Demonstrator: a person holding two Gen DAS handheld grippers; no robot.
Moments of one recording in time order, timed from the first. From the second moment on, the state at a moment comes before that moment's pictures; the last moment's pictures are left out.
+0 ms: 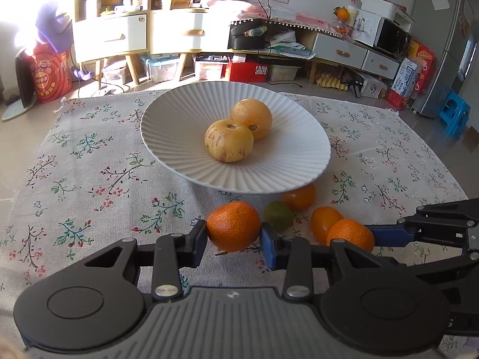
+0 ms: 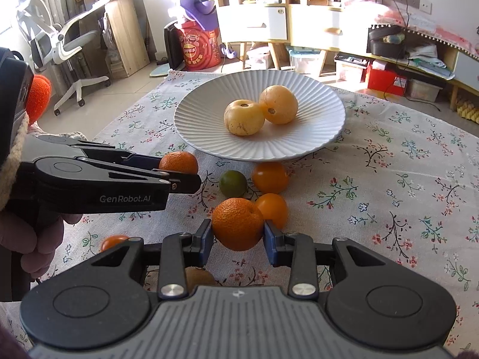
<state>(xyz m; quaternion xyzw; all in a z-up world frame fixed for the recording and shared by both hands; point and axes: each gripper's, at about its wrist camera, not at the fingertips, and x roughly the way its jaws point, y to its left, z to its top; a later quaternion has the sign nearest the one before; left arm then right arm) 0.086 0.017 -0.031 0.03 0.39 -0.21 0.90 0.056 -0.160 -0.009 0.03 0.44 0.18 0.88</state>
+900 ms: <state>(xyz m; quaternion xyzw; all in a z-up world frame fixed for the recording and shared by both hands) 0.106 -0.016 -0.009 0.02 0.35 -0.24 0.91 0.112 -0.203 0.008 0.09 0.40 0.15 0.90</state>
